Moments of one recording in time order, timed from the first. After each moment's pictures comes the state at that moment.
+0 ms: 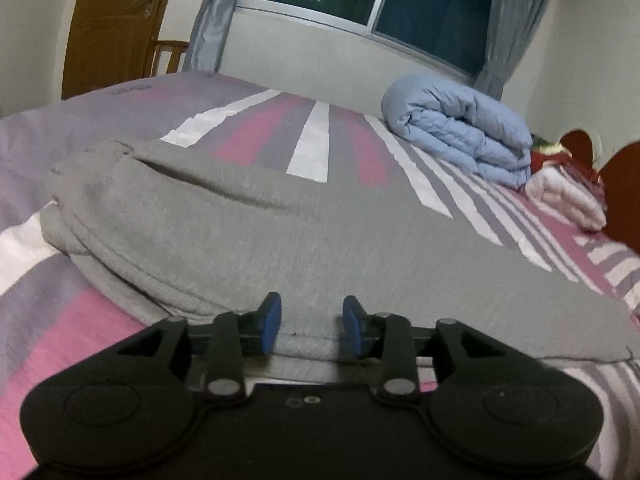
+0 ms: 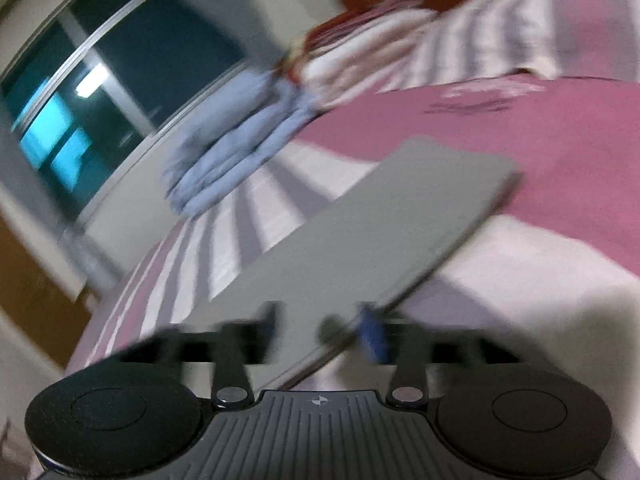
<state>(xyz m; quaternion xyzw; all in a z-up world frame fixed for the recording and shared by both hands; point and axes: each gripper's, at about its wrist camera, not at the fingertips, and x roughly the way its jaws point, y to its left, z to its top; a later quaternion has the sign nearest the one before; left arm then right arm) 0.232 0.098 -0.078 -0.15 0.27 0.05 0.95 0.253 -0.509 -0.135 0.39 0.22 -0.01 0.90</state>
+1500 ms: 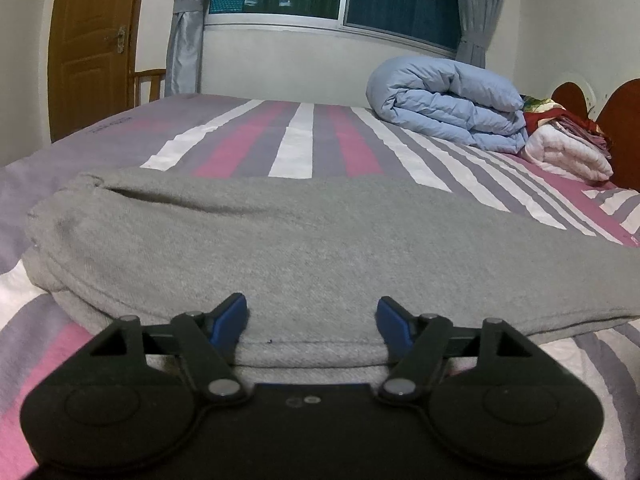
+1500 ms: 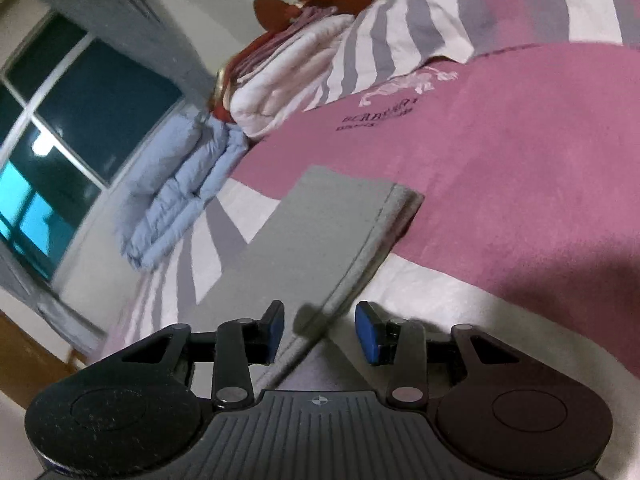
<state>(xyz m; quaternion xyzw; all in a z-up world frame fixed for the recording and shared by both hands) 0.247 0.069 -0.086 -0.06 0.27 0.05 0.96 0.265 -0.569 -0.169 0.46 0.23 -0.04 0.86</state>
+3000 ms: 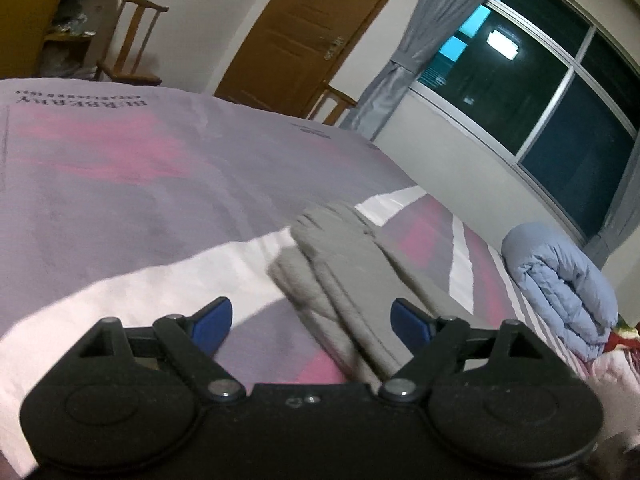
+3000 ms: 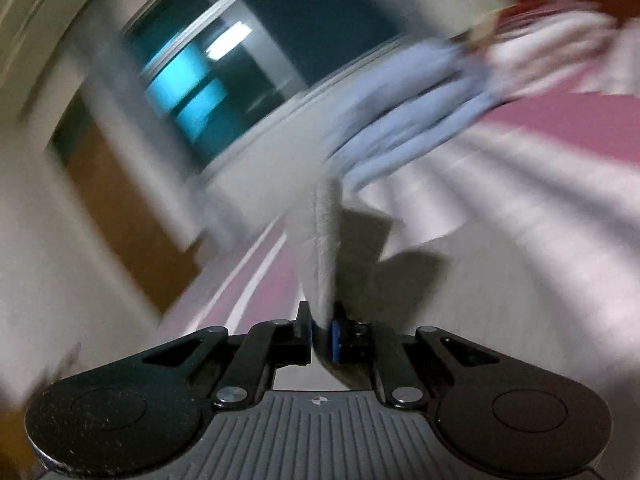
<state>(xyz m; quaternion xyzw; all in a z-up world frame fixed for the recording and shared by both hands) 0.161 0.217 -0.080 -0.32 0.16 0.24 0.90 0.331 -0.278 -0.102 0.23 0.25 0.30 0.89</state>
